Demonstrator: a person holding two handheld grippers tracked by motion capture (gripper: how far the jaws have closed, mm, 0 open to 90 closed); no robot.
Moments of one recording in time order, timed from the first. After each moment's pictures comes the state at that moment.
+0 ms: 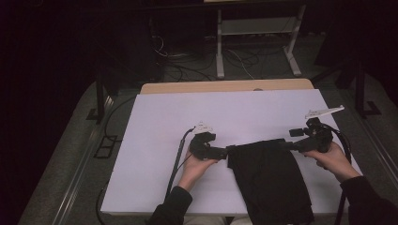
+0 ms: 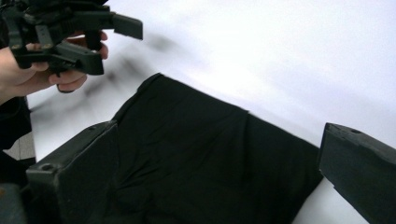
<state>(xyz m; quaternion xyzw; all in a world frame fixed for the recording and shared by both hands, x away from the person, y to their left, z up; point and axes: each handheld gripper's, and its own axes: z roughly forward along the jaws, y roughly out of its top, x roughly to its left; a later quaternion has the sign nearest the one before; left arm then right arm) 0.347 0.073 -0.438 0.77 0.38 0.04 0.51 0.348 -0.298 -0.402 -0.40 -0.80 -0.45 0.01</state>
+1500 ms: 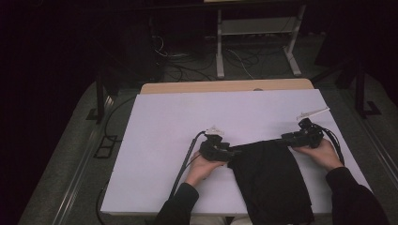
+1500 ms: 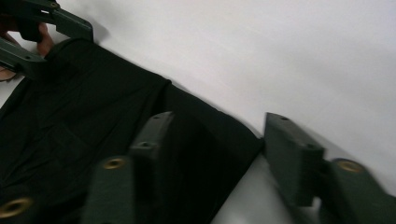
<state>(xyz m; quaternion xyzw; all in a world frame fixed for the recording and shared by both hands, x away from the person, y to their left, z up) 0.357 0.045 -0.464 0.82 0.35 -0.01 0.46 0.391 -0.309 -0.458 -0.41 -0.82 -0.40 0.02</state>
